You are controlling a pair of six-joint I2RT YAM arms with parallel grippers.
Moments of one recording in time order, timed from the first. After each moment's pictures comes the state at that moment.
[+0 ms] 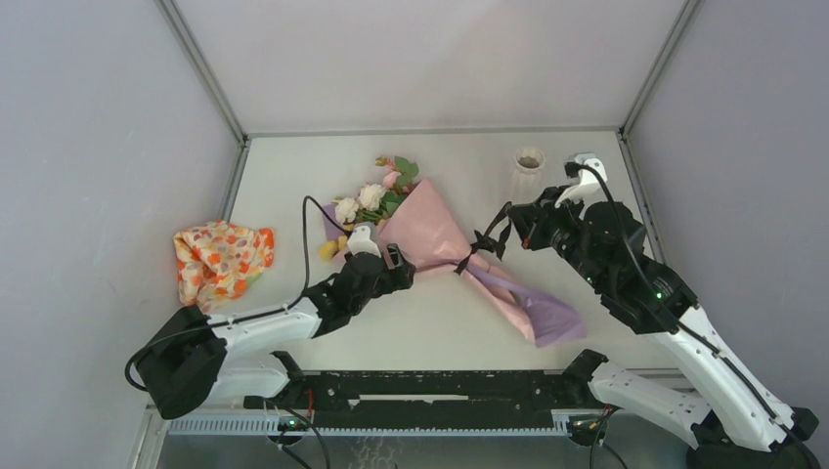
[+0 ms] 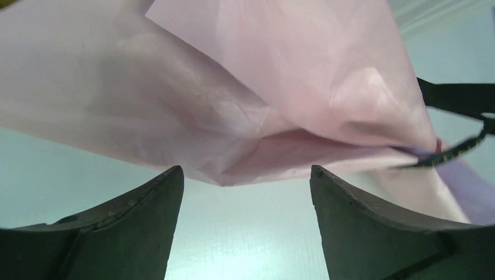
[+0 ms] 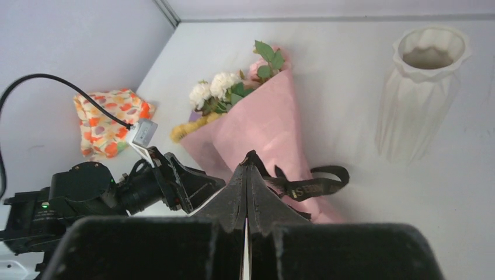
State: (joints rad) left arm -0.84 1.22 0.48 0.17 -0.39 -0.79; right arm 0.71 0.81 1.14 -0.57 0.21 0.40
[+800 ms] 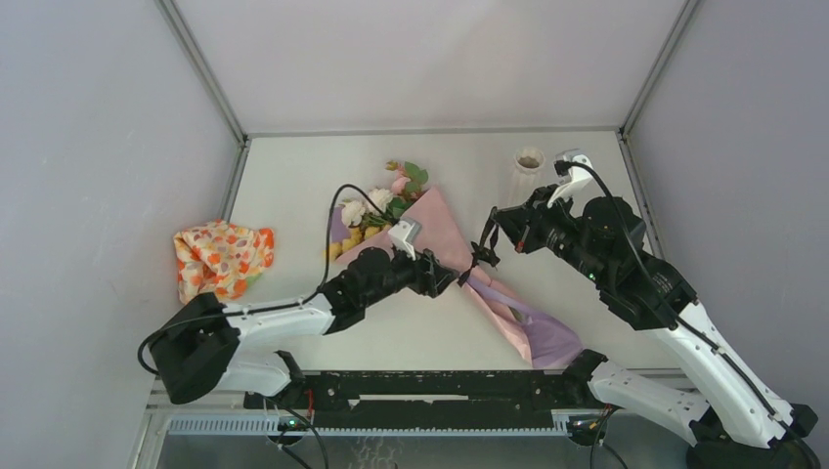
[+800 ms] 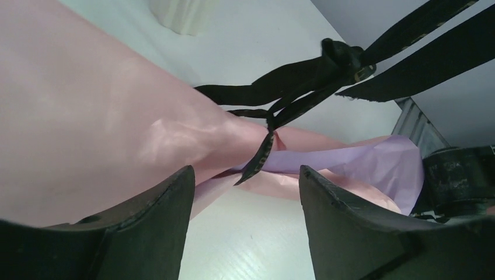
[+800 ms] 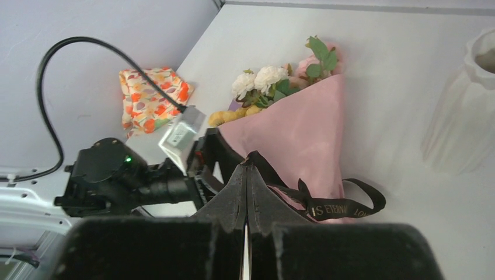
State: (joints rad) left arm -0.93 1.27 0.53 0.54 0.01 -0.51; right arm 0.71 0.82 1.18 -0.57 0.06 0.42
